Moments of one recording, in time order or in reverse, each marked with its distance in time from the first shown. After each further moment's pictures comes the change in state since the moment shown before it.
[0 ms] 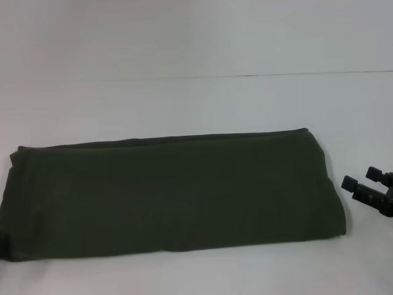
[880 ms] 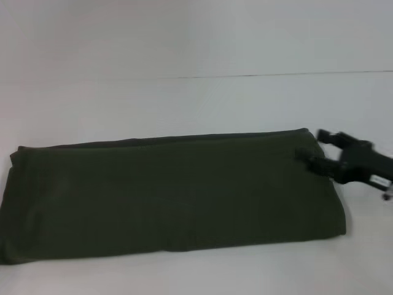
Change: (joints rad) left arm -0.022 0.001 -0.090 0.044 -0.219 -0.129 -0.084; right arm 0.151 0.009 -0.095 0.000 0.020 -0.018 -0.045
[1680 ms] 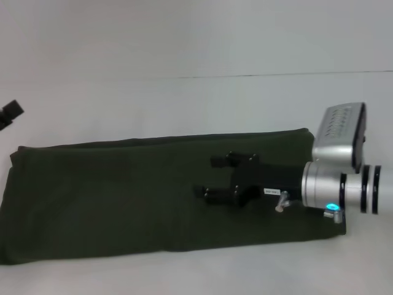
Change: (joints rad) left arm -0.005 0.005 0.009 -0.333 -0.459 0.047 0.102; right arm 0.274 0.020 -0.290 0.265 0.005 0.221 -0.123
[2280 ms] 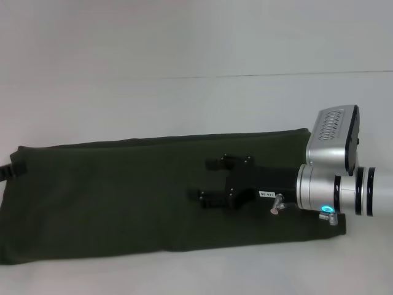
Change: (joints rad) left arm -0.028 0.030 0.043 0.182 0.403 0.009 -0.249; right arm 0.014 0.002 0.003 0.032 -0.001 0.014 -0.013
